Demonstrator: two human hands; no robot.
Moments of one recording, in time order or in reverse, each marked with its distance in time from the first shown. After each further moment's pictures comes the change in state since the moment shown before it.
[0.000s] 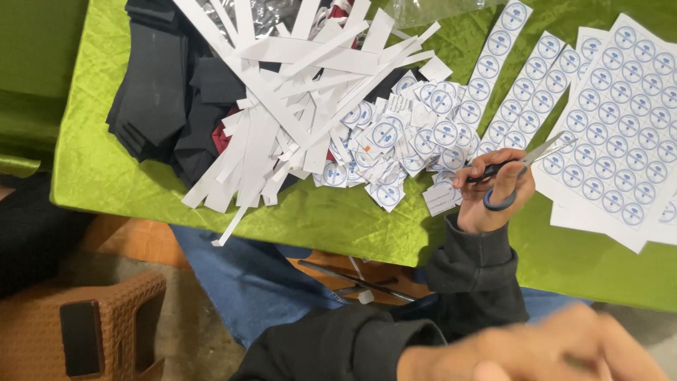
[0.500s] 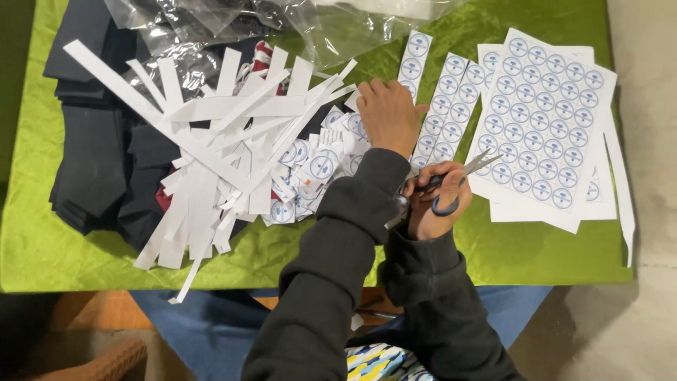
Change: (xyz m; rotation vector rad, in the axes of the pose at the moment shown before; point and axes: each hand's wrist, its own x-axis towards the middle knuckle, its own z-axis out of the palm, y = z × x) left_hand 0.251 -0.137 -0.166 1.885 0.392 -0.093; right_hand 0.006 -0.011 0.010 0.119 0.125 -0.046
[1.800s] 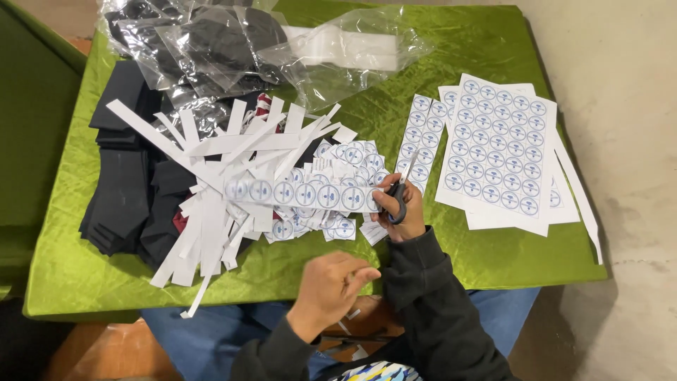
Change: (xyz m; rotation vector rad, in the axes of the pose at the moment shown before) left_hand -0.201 -0.103 -0.164 -0.590 -0.318 0.449; right_hand 0.010 0.010 -0.020 0.149 -0.568 0.323
